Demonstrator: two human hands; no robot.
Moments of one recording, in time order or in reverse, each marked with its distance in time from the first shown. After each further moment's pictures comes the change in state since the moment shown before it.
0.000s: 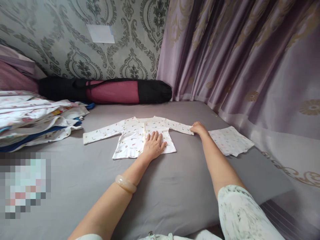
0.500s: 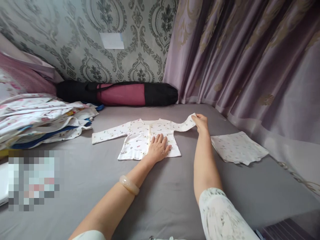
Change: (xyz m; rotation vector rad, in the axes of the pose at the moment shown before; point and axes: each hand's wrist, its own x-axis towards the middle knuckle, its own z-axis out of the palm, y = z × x) left_hand 0.002 0.004 -0.007 -0.026 -0.027 -0.035; right_hand 0.009 -0.055 -0.007 1.177 0.322 0.035
